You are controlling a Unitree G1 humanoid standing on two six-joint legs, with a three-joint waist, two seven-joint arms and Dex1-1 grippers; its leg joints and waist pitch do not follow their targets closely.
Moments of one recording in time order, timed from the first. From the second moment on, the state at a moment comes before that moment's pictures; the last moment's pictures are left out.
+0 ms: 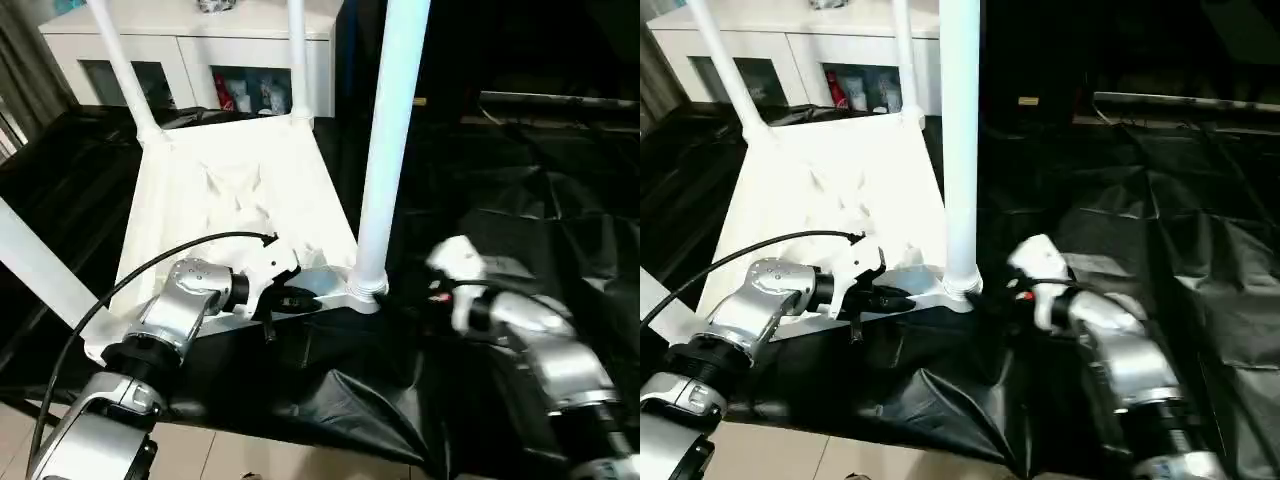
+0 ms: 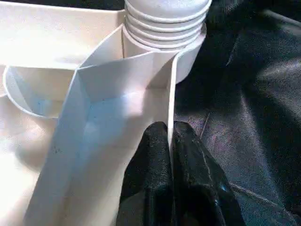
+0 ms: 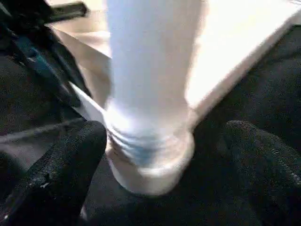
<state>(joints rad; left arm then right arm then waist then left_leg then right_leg) -0.61 0.34 -0.26 0.65 0.00 0.12 -1.15 -0.34 -0.36 0.13 0.29 0.14 0.13 0.86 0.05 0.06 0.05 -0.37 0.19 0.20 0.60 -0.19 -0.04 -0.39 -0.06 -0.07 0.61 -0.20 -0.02</state>
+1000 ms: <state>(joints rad) -0.61 0.33 -0.26 0.65 0.00 0.13 -1.11 -0.35 -0.30 0.11 0.37 0.16 0.10 0.81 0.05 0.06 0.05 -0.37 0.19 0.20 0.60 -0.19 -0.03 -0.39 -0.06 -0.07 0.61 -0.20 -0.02</state>
